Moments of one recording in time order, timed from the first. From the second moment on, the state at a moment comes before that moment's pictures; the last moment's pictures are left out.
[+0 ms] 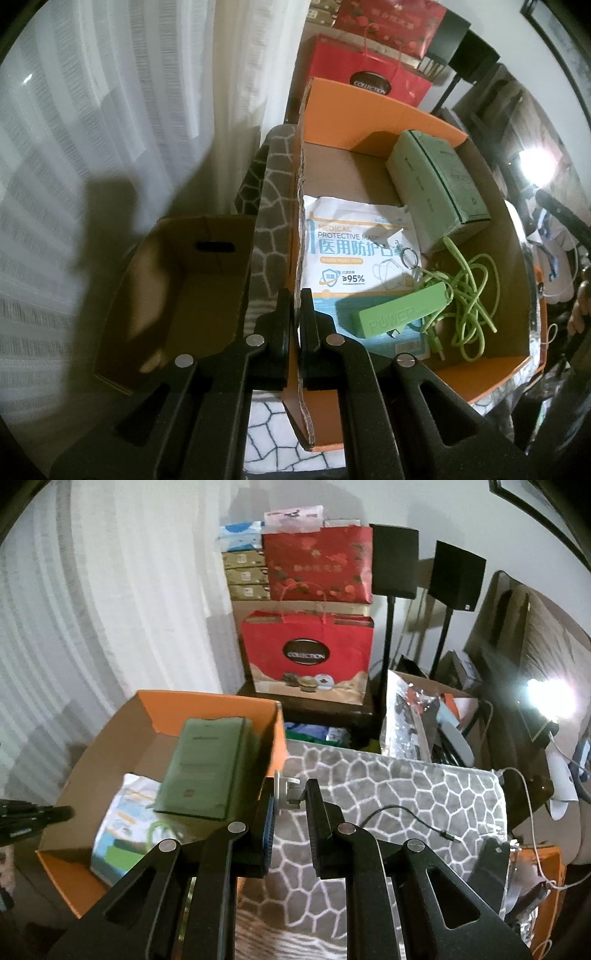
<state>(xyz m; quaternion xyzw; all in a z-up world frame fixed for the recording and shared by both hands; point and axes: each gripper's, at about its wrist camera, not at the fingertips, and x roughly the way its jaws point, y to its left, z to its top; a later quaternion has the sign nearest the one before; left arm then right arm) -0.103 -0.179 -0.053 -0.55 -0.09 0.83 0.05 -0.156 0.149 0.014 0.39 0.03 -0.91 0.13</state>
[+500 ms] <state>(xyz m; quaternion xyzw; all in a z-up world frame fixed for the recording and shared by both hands) -0.101 -0.175 -0.056 -0.55 -0.10 0.83 0.05 -0.135 0.086 0.004 0.41 0.03 -0.89 0.20</state>
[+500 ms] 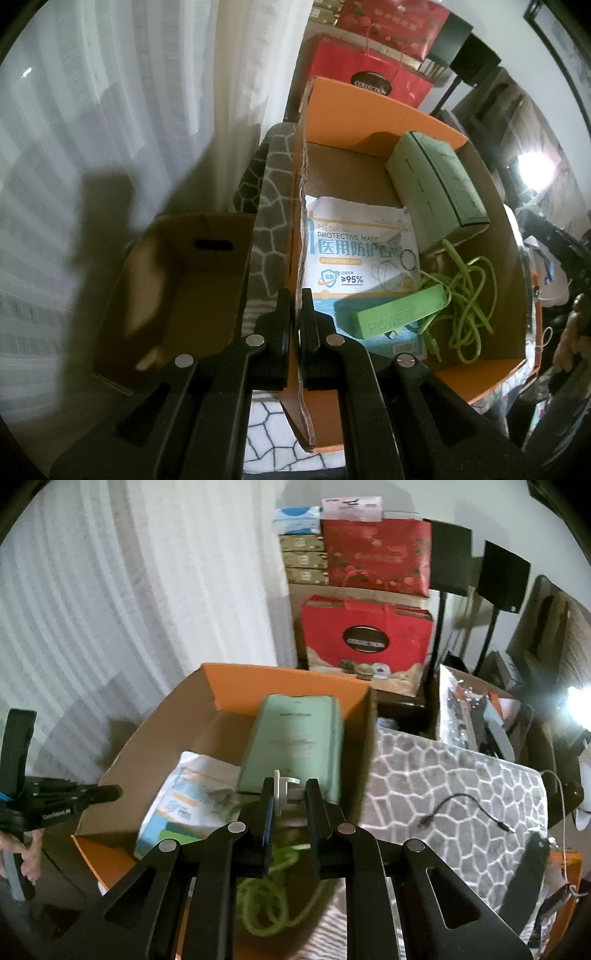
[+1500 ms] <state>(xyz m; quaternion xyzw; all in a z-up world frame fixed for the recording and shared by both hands) -0.098 -0.176 -0.058 -0.54 -0.11 0.83 0.05 -0.141 -0.030 -0.041 0.45 0.07 -0.85 0.27</state>
